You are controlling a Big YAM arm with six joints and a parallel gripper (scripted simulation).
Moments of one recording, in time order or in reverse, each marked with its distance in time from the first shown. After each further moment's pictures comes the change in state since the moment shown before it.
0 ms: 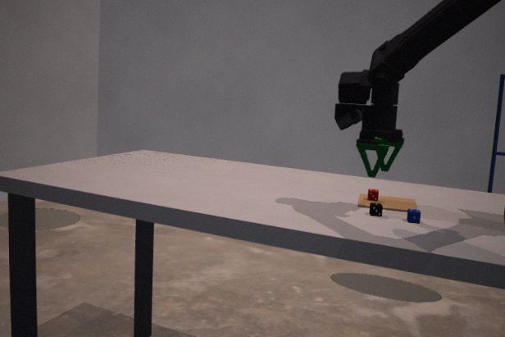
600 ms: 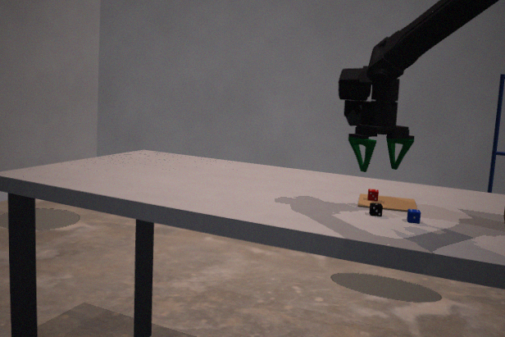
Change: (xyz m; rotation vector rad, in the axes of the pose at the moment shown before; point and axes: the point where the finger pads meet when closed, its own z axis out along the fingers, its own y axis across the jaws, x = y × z) arm 0.000 -0.002 -0.008 0.002 0.004 0.477
